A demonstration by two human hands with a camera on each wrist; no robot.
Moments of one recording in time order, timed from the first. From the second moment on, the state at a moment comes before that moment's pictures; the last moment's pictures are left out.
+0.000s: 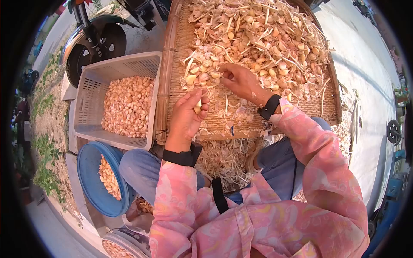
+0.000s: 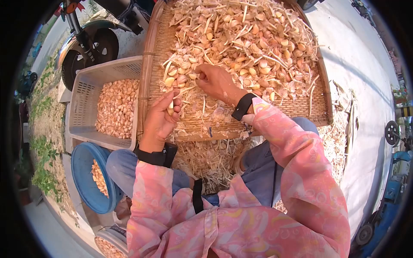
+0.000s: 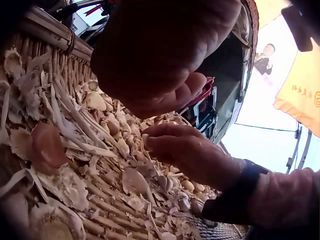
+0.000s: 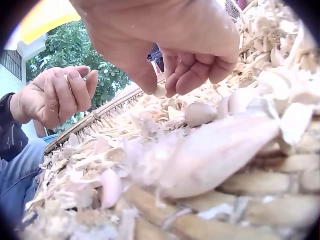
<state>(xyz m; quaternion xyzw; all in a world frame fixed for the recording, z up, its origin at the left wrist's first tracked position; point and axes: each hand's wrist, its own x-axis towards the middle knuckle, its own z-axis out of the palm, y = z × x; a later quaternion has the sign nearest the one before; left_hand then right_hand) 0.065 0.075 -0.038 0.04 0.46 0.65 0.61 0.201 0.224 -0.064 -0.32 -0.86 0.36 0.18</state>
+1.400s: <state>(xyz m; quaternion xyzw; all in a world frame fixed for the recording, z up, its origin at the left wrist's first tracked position) 0.063 0.169 -0.078 0.69 0.70 0.16 0.00 0.235 0.148 -0.044 -0.10 -0.88 0.47 -0.01</state>
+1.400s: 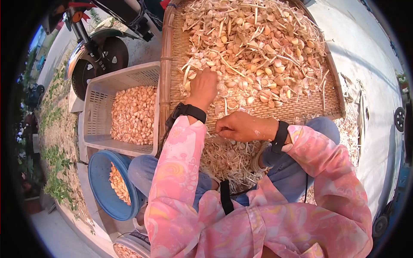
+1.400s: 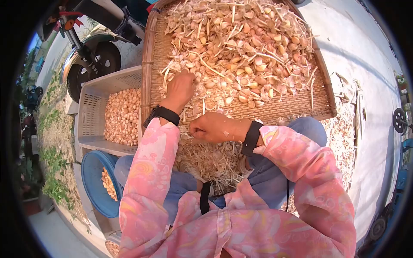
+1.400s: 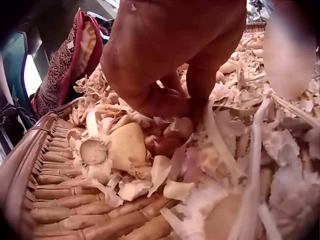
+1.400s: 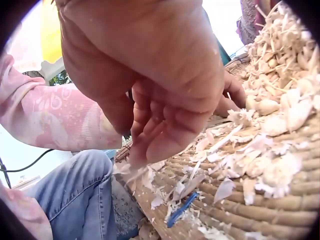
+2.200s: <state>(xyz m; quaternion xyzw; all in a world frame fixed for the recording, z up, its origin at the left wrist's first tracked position) 0.075 0.118 -0.061 0.48 0.67 0.47 0.33 0.240 0.193 -0.062 -0.28 -0.81 0.42 0.31</state>
